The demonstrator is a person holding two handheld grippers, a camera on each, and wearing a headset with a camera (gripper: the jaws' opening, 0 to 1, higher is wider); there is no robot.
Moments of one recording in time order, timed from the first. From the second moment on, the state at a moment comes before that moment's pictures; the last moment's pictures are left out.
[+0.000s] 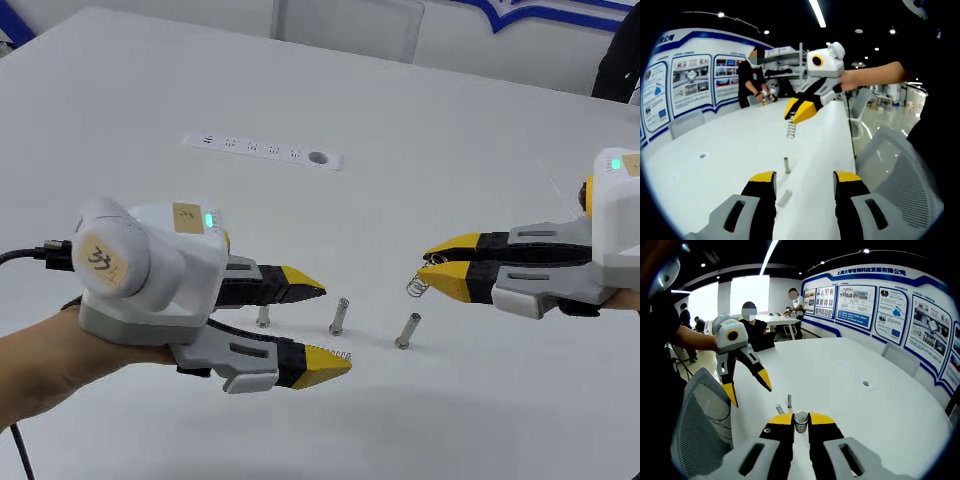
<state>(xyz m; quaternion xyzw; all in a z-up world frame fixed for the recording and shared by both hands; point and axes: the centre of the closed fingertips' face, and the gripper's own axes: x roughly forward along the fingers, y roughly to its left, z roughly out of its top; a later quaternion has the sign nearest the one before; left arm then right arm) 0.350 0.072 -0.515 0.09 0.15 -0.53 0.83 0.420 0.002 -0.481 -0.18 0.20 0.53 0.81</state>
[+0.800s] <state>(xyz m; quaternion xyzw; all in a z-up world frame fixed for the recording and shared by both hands) 0.363 0.129 -0.516 0.05 0.18 -0.46 0.87 0.457 -0.017 -0.549 -0.13 0.27 0.46 0.84</state>
